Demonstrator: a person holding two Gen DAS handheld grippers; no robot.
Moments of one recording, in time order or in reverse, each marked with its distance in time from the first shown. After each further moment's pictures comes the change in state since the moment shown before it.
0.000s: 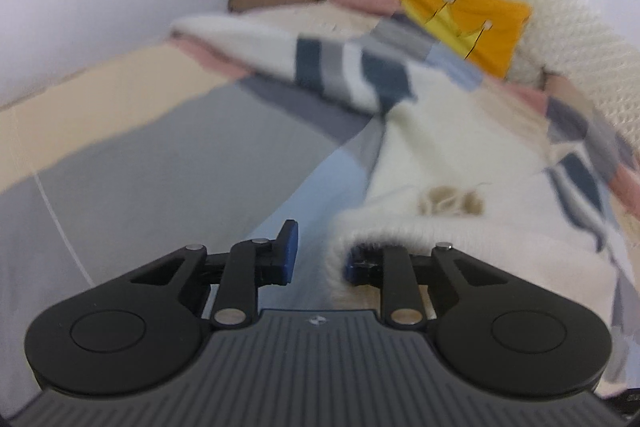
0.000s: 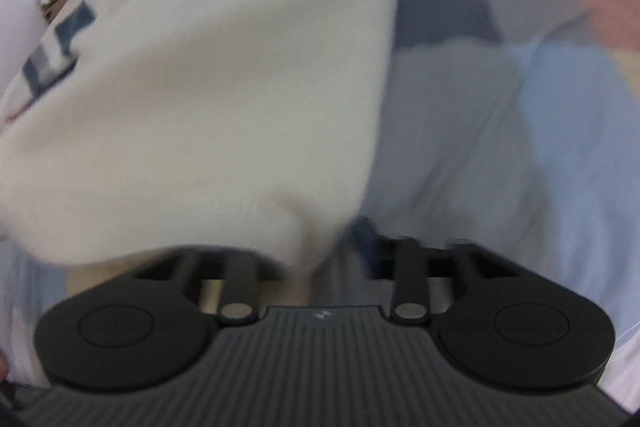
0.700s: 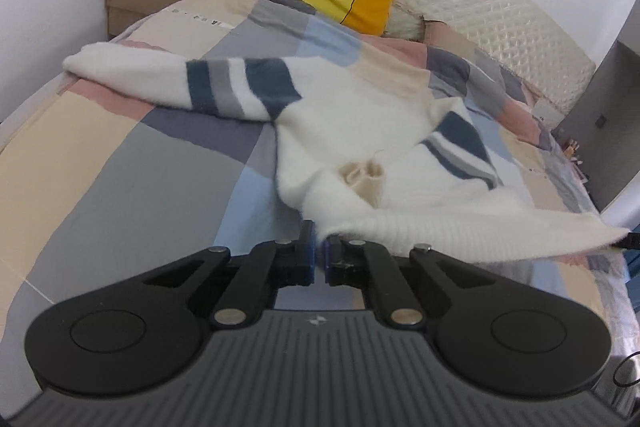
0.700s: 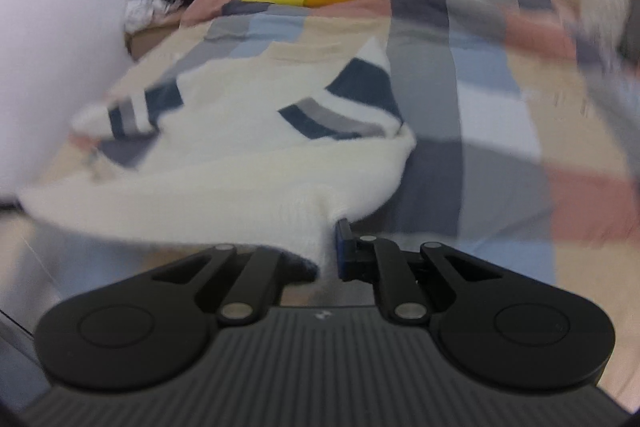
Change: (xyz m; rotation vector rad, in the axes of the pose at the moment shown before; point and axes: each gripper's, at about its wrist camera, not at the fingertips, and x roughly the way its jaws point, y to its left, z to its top) left arm -0.062 0.012 0.089 0.204 0.144 -0.364; right arm -0.144 -0.020 0.068 -0.177 -0.253 0.133
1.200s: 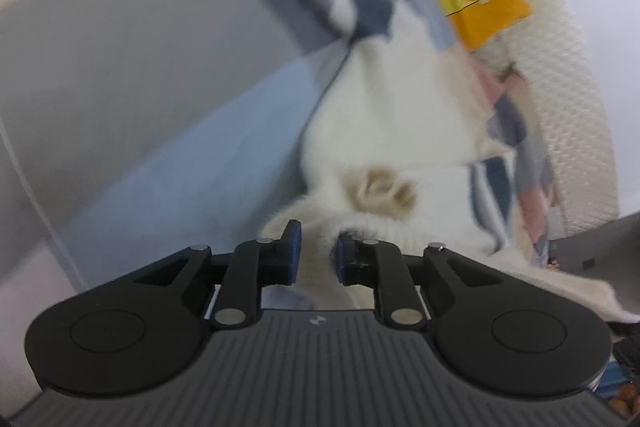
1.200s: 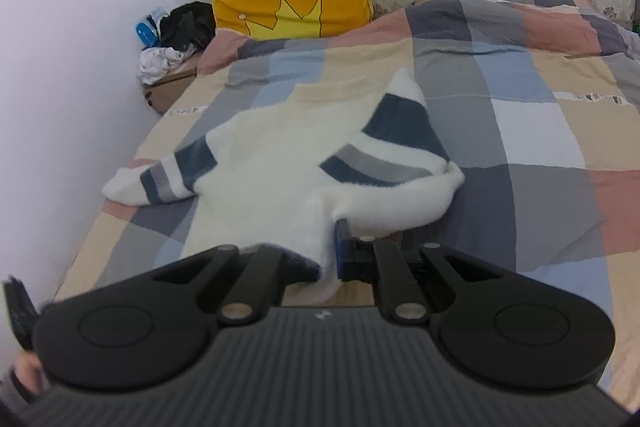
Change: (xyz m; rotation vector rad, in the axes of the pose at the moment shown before) left arm 0.083 0.035 -0.060 -0.602 0.123 0.009; right arm 0.014 0.027 0.040 0.060 -0.085 0.072
